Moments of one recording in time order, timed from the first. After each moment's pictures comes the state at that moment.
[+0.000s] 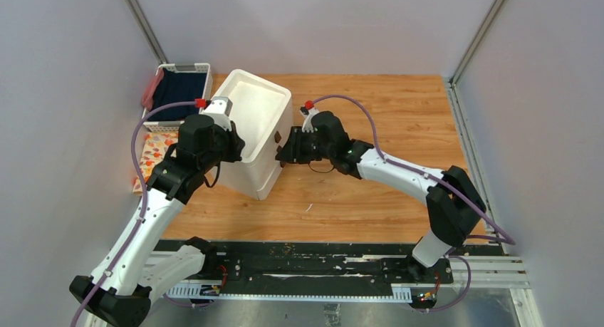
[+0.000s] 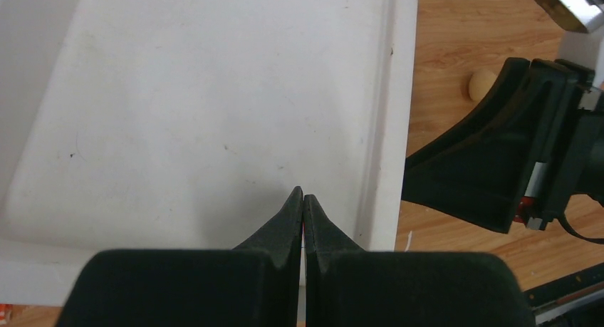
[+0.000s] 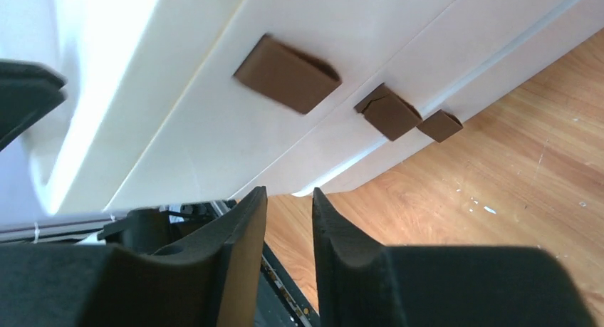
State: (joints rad) left arm -0.40 0.91 1.04 -0.59 -0.04 -0.25; right arm 0.82 1.65 1.20 -0.01 -0.28 0.68
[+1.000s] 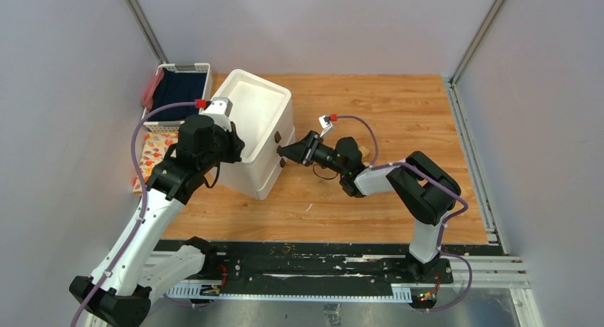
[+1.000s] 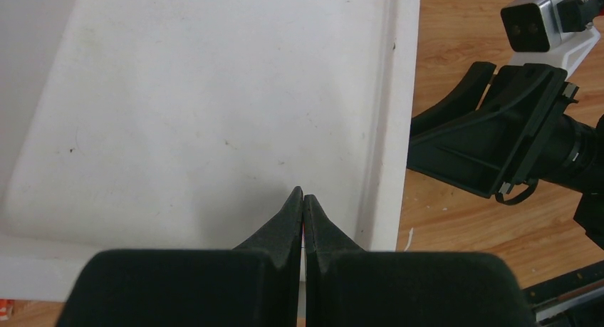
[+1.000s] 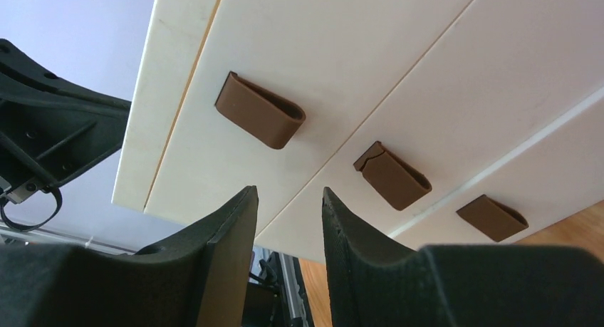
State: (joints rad) left arm -0.40 0.91 1.04 -0.60 -0.04 -0.25; right arm 0.72 1.82 0.78 1.13 -0.39 1.05
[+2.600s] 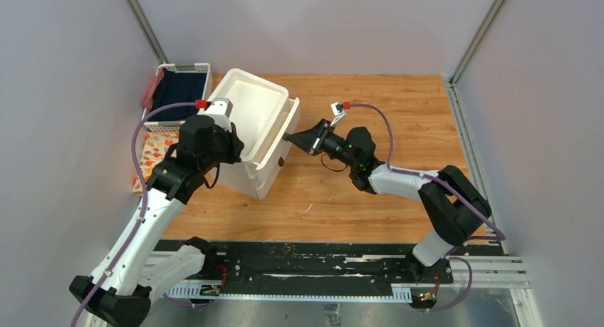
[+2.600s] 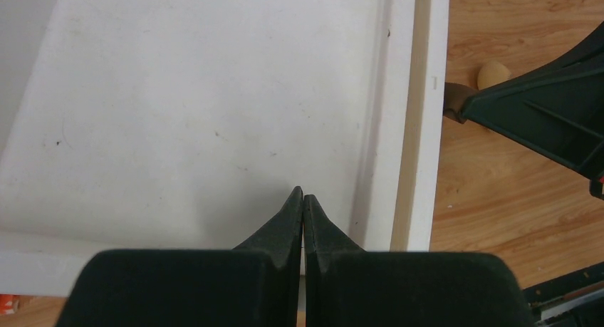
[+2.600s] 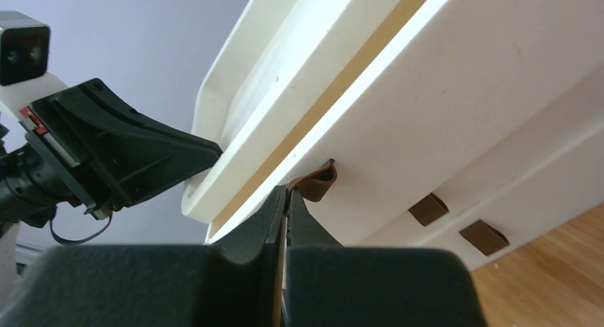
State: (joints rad) left arm -0.40 0.91 1.04 -0.61 -0.05 -0.24; right arm 0.69 1.62 0.80 0.98 -0.34 0.97
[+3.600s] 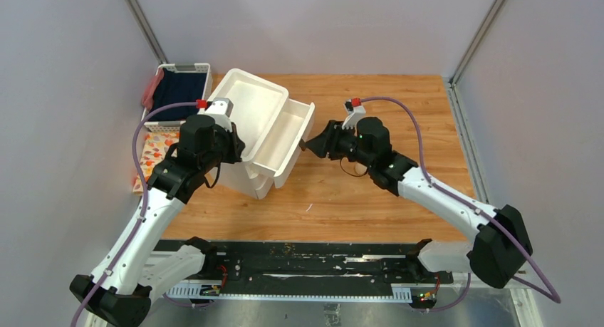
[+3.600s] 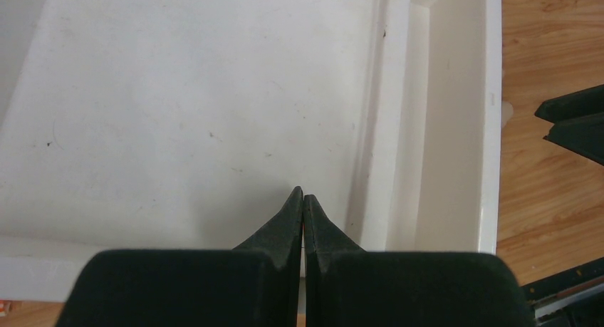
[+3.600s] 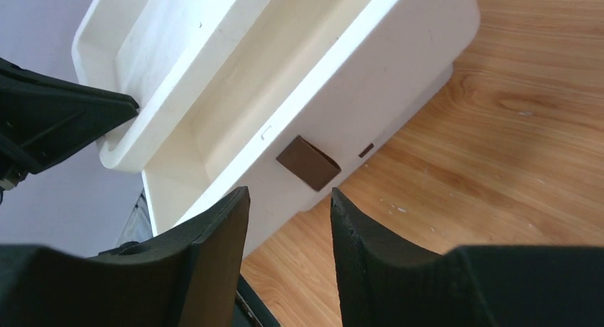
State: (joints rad) left arm -0.40 0.91 1.04 -0.61 -0.03 -0.25; right arm 0.69 1.27 0.90 0.15 -0.18 0.65
